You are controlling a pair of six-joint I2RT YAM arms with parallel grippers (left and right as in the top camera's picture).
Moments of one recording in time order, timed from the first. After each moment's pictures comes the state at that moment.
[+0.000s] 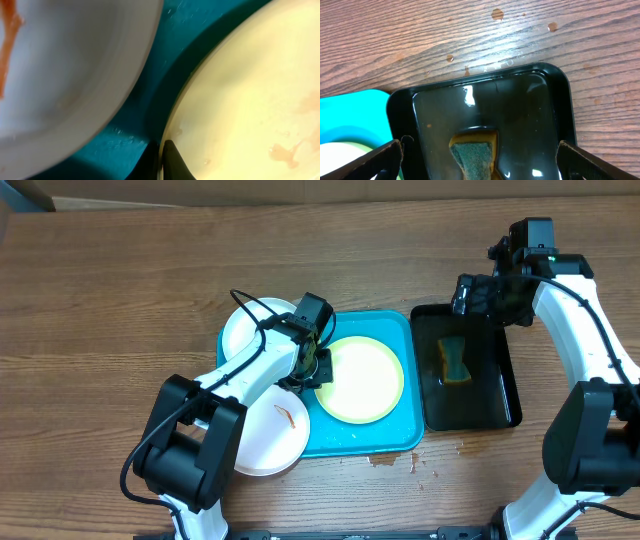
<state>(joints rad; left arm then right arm) -0.47 1.91 1.23 -0.75 0.11 -0.55 -0.04 1.88 1.52 -0.90 -0.14 0.15</state>
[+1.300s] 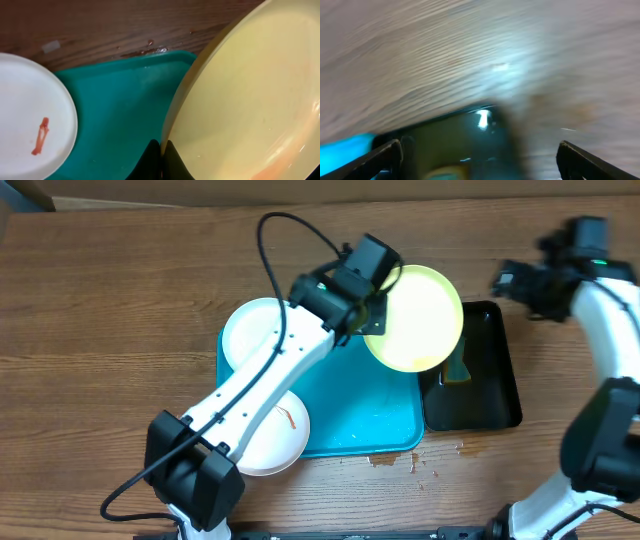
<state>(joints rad) -0.66 1.88 1.77 -0.96 -0.10 -0.52 -0.23 1.88 1.52 -0.79 -0.19 0.18</state>
